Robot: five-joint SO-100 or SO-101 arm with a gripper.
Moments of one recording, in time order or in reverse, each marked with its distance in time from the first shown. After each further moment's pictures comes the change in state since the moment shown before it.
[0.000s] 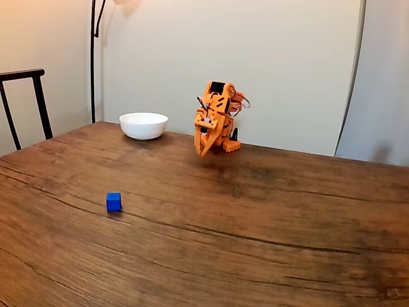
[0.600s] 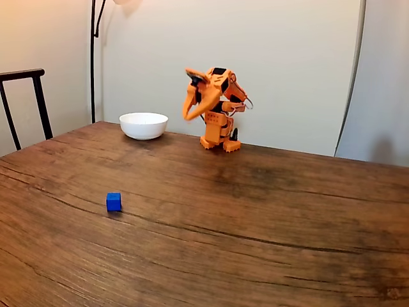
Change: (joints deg) arm 6.8 -0.1 -15.8 -11.8 -5.2
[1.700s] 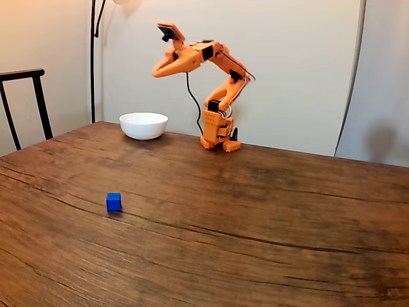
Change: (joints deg) arm 8.5 -50.0 -41.1 -14.8 -4.7
